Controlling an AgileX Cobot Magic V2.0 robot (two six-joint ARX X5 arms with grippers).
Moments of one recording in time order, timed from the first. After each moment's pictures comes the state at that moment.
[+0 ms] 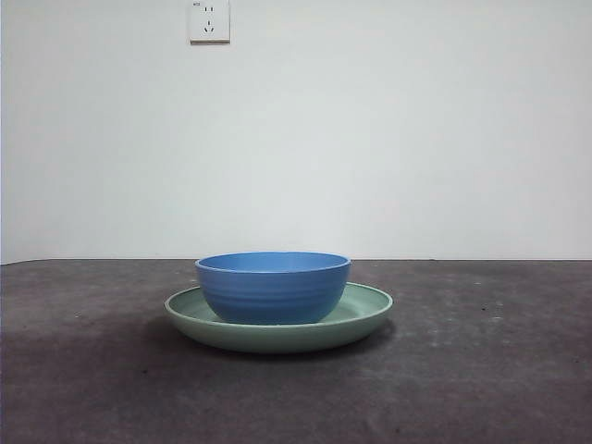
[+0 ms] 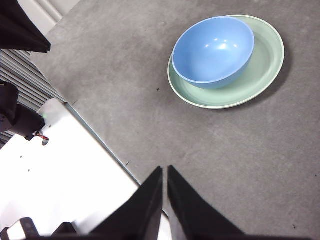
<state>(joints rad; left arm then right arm) -0.59 0.90 0.99 -0.87 0.52 0.03 0.39 0.67 0.97 -1.05 -0.55 0.06</state>
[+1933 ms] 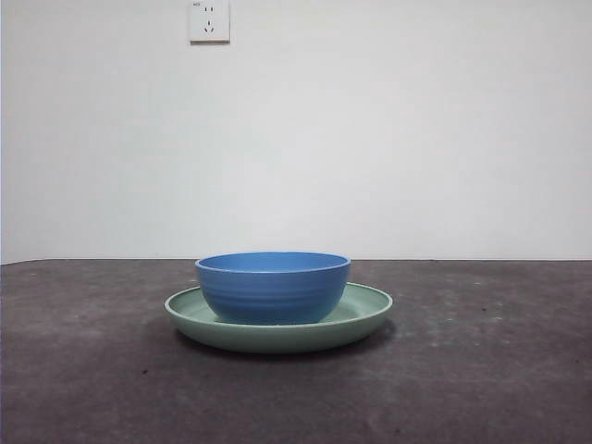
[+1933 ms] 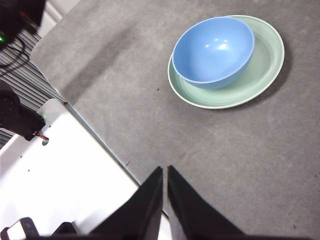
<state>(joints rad) 0.03 0.08 0.13 -0.07 0.00 0.11 0.39 0.67 0.97 -1.05 -0.55 0.06</state>
